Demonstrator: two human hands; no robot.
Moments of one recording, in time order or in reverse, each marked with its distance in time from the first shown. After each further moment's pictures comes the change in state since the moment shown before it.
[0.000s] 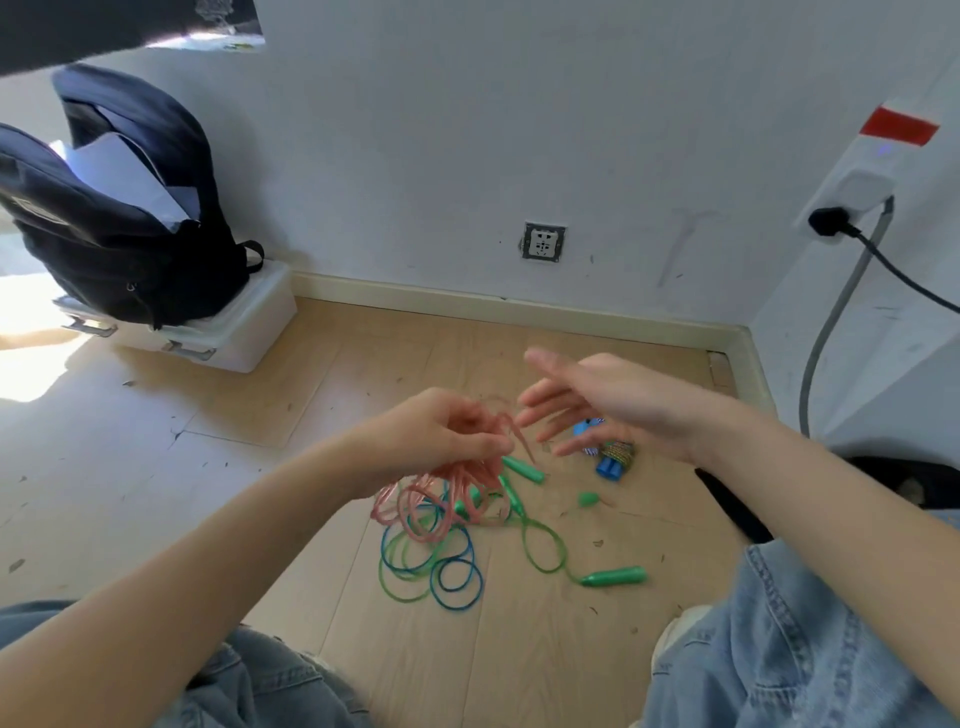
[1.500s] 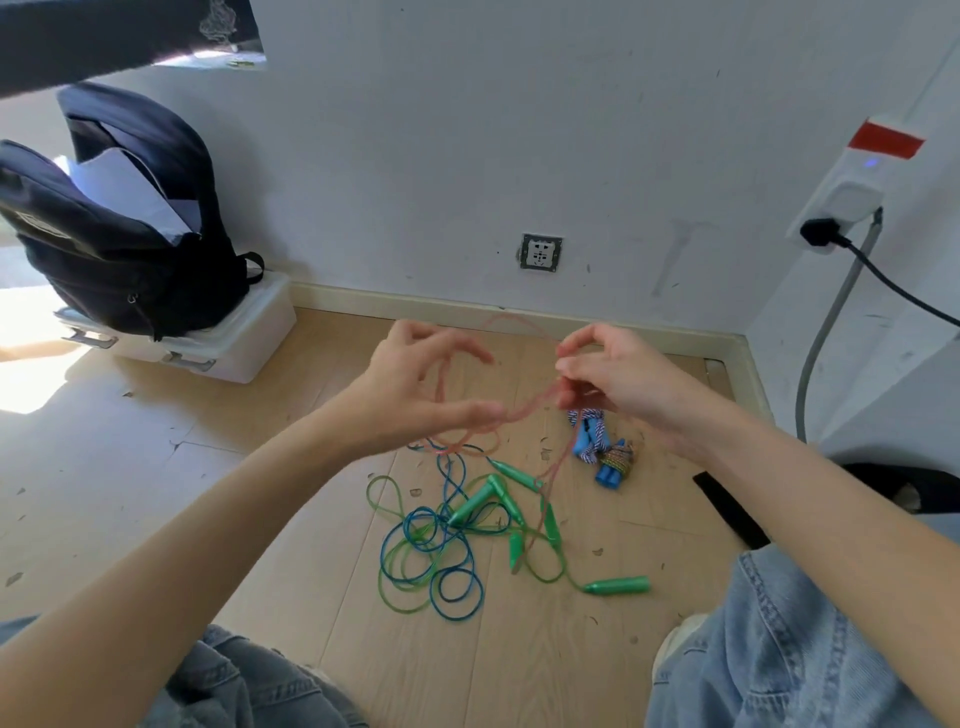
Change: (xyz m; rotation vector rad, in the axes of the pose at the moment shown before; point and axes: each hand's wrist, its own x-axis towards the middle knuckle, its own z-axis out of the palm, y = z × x) left_hand -0.009 0.023 -0.024 0.382 0.321 0.166; right_hand 0.003 -0.007 -0.011 0.144 0.262 -0.122
